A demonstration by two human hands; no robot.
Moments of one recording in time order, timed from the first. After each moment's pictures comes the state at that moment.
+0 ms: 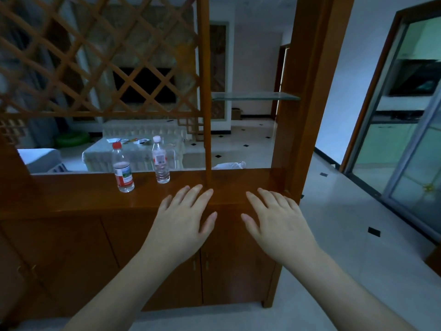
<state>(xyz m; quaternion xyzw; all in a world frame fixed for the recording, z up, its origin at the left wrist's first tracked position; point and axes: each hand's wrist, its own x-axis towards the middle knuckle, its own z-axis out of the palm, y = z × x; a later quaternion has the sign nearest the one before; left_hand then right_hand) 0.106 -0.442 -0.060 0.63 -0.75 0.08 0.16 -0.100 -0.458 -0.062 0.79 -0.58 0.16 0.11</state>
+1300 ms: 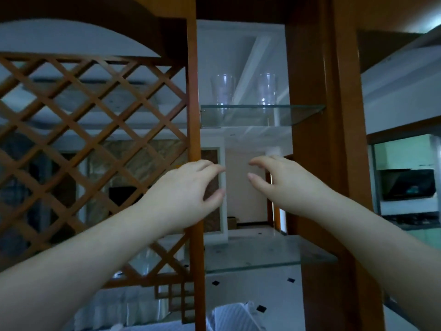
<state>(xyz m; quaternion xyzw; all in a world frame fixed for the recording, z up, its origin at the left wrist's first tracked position) 0.128 -0.745 0.258 0.44 -0.77 0.34 0.31 -0.087 -0.778 0.262 0.78 -0.46 0.38 0.20</state>
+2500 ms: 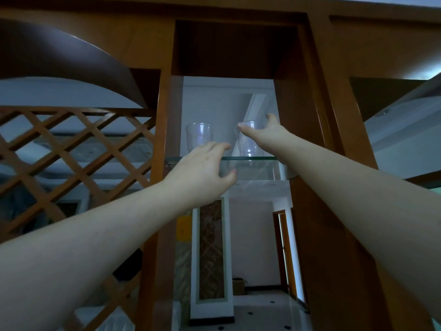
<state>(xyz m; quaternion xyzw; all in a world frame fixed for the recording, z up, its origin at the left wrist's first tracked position) 0.042 -0.851 0.391 0.43 -0.73 0.34 0.41 -0.129 -0.918 0.472 0.68 -0.39 0.62 -0.02</state>
